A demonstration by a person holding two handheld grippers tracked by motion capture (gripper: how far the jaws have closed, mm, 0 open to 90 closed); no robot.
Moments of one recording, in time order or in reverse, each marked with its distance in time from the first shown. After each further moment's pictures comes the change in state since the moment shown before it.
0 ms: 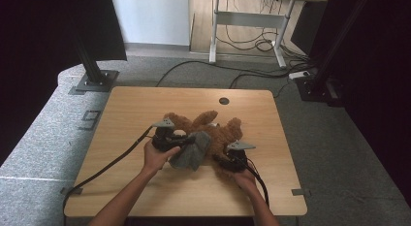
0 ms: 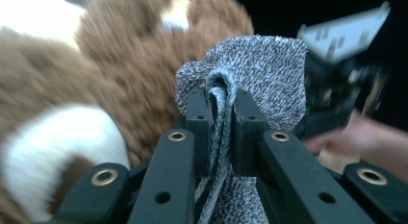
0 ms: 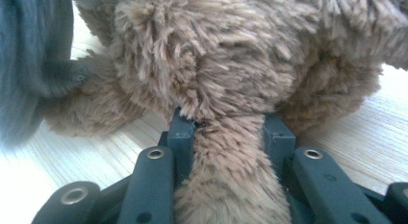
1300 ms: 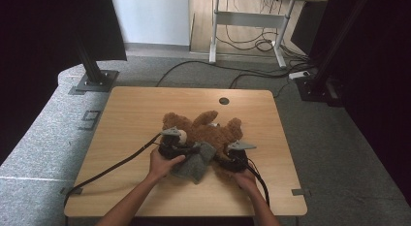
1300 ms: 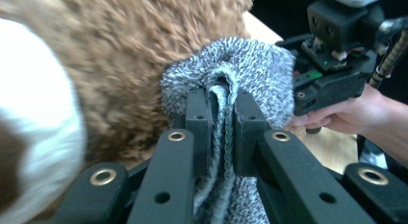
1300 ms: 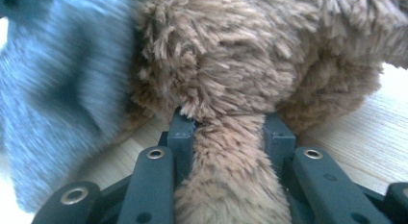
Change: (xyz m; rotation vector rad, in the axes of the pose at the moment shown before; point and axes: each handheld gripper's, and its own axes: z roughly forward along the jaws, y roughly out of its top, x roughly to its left) left arm 0.003 -0.019 0.029 0.061 -0.071 -0.048; right arm -0.002 -0.001 -0.001 0.000 0.014 0.007
